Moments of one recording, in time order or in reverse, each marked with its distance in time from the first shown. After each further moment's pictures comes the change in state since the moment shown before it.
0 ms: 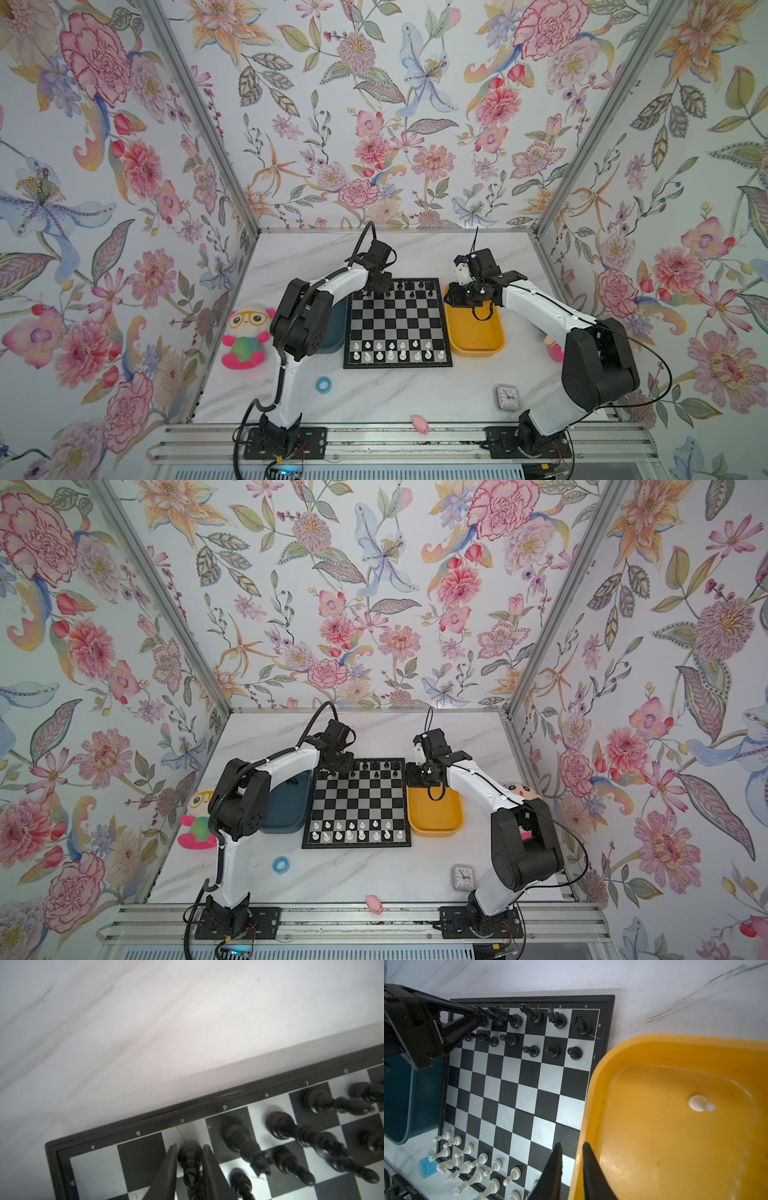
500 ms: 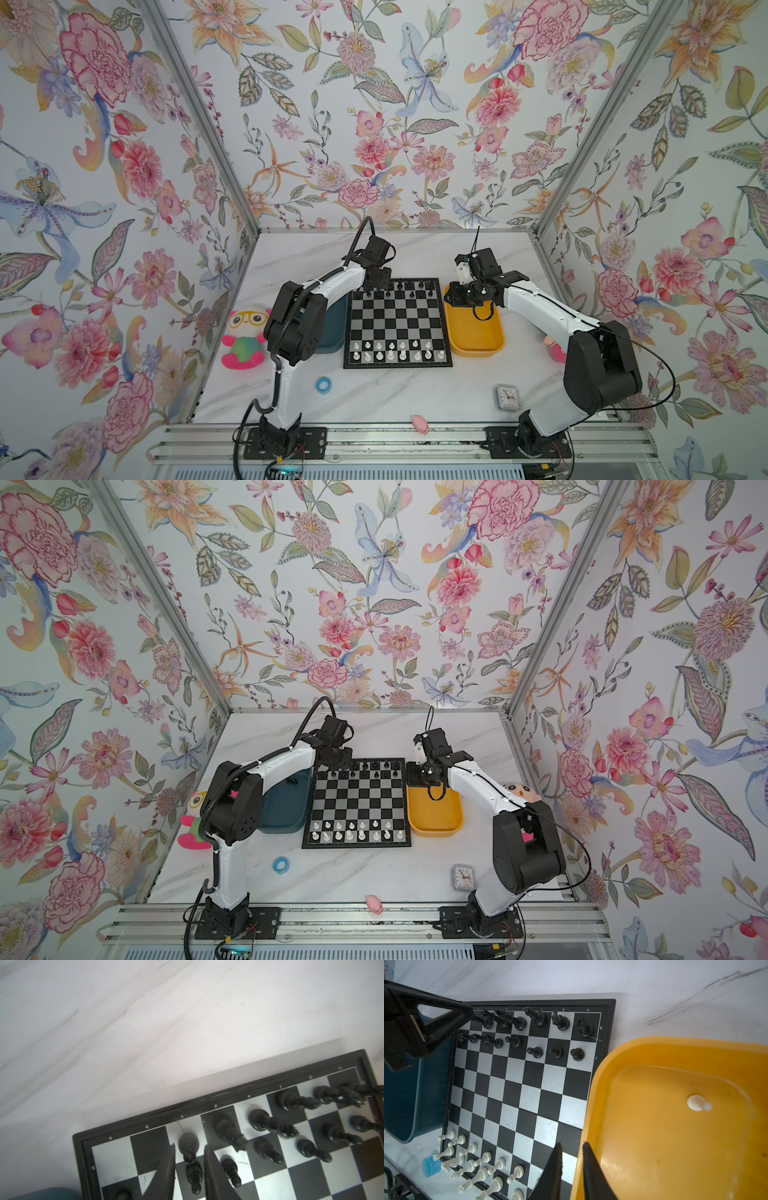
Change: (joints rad) left arm 0.000 -0.084 -0.012 0.003 -0.006 0.001; right arm 0.000 -0.021 -0.004 0.001 0.000 0.004
